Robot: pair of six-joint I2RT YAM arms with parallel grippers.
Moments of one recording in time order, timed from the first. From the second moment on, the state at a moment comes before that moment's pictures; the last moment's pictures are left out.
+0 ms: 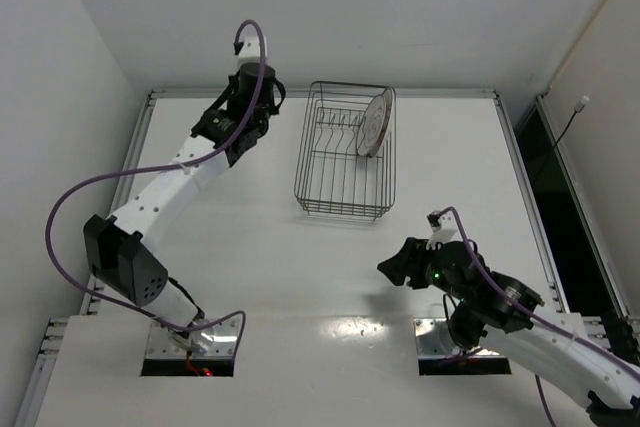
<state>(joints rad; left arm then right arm) -0.50 1.56 1.54 -0.38 -0.60 -0.25 0.87 0.32 0.34 -0.56 0.13 0.81</state>
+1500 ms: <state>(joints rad) -0.61 2.01 1.66 0.32 0.04 -0.53 0.87 0.24 0.34 -0.58 0.14 0.82</state>
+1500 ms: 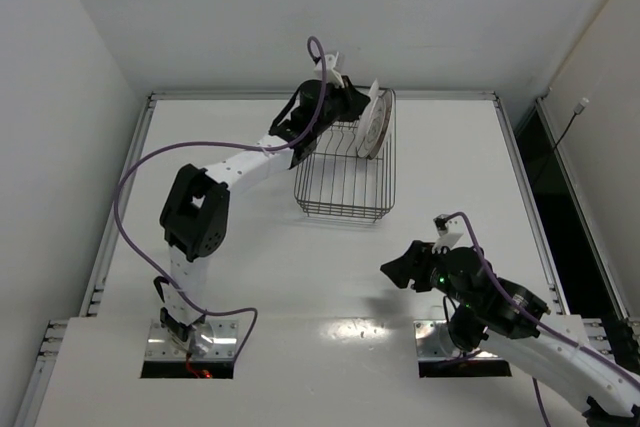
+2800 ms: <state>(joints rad) -0.77 1.64 1.27 0.09 -0.09 -0.48 0.87 0.21 0.34 -0.62 0.16 0.84</state>
